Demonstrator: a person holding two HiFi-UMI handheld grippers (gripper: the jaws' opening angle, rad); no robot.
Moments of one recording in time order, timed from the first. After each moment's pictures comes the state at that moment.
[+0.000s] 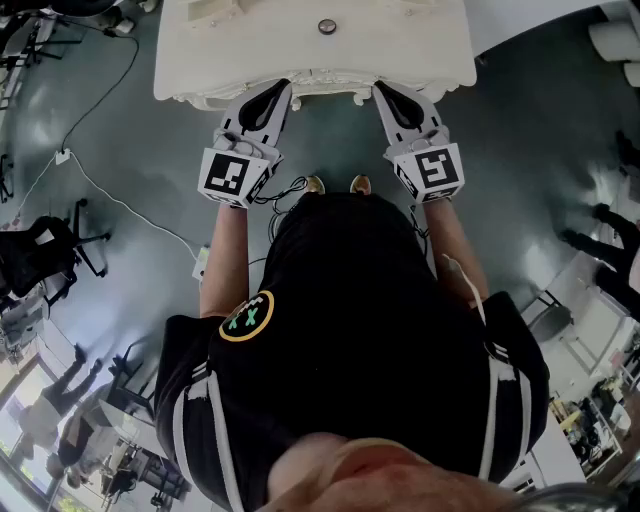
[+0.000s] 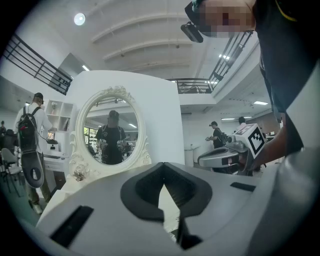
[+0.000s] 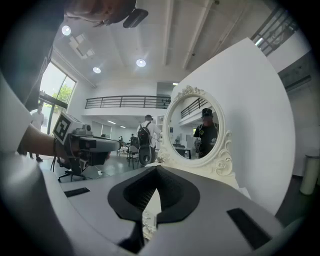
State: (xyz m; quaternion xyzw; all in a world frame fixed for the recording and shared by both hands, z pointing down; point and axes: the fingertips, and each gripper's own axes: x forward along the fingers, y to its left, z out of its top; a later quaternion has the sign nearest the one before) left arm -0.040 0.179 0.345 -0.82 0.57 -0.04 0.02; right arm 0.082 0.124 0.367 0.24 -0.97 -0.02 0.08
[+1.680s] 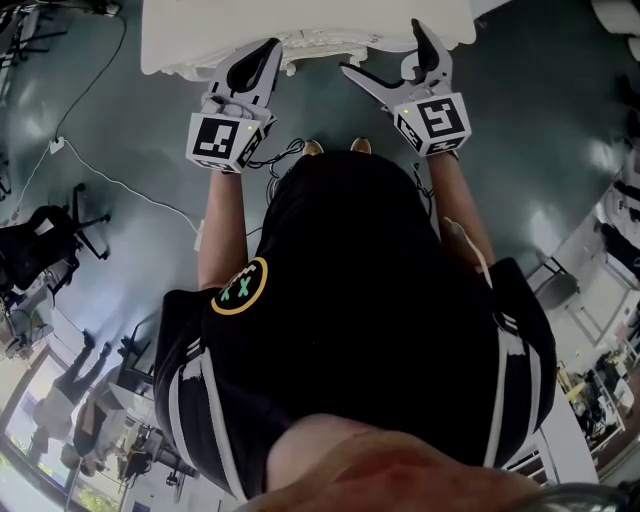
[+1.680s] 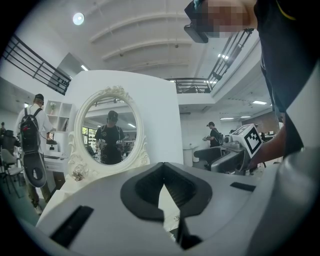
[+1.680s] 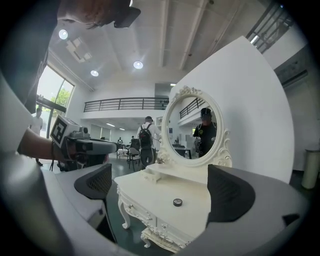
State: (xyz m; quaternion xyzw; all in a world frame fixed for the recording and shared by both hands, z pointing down) left arm -0.034 0.188 0.346 -0.82 0.57 -0.04 0.02; right arm 0.085 0.127 0.366 0.24 -0.97 -0.01 0.06
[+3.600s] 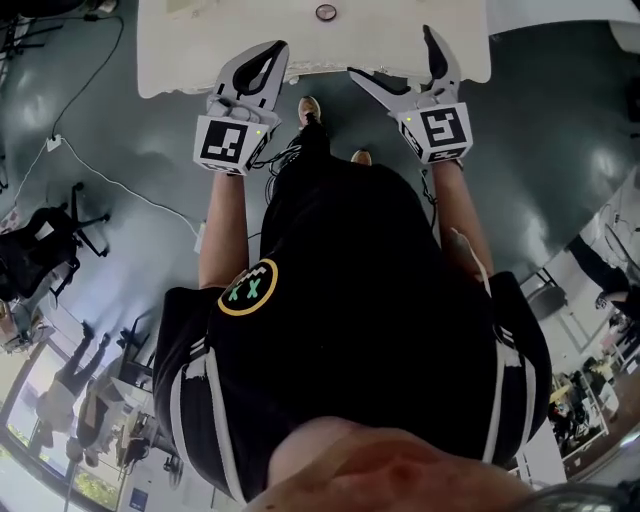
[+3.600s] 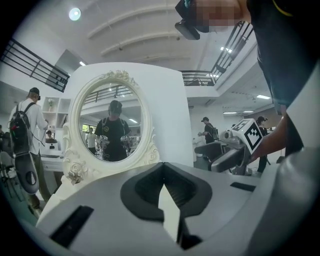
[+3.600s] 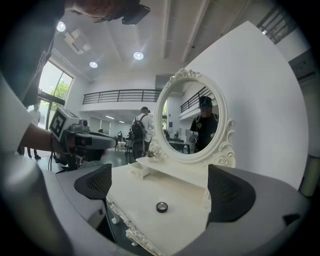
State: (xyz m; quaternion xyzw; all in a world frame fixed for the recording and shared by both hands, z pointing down) left arm -0.090 0.055 0.387 -0.81 0.58 -0.07 0.02; right arm 0.029 -0.008 0.410 0.24 -0.96 -0.01 0.11
